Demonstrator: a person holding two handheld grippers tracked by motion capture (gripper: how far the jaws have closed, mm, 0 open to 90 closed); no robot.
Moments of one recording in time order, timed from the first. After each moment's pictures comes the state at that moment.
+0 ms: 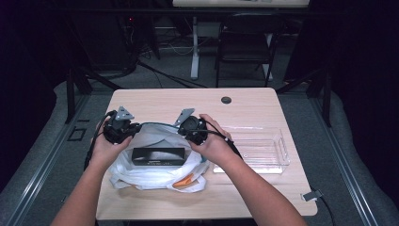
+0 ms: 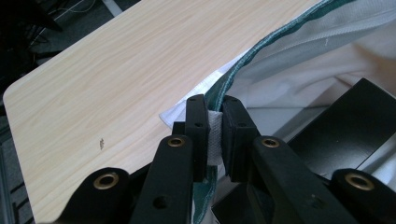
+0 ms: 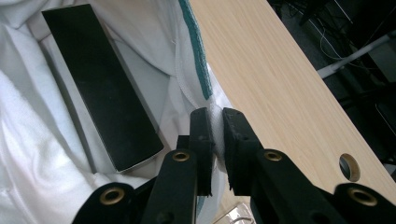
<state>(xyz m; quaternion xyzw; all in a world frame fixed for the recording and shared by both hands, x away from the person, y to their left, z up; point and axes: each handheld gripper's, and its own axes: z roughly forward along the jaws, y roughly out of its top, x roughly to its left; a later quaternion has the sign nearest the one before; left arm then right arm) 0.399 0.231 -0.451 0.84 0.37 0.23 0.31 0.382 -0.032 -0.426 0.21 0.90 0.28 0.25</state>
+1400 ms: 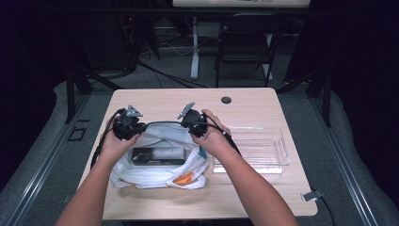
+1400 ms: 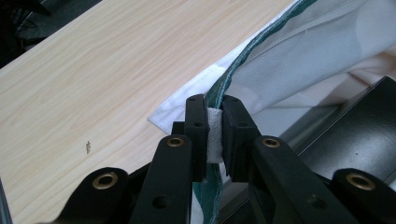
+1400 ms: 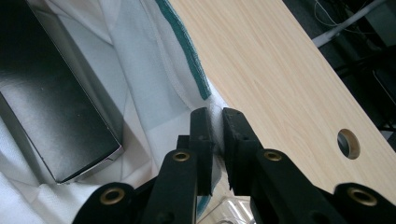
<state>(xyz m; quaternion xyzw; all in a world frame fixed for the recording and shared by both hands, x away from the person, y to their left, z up) 0.422 0.215 -0.467 0.85 0.38 0.21 0.28 0.422 -0.035 -0.451 0.26 0.90 0.23 0.25</state>
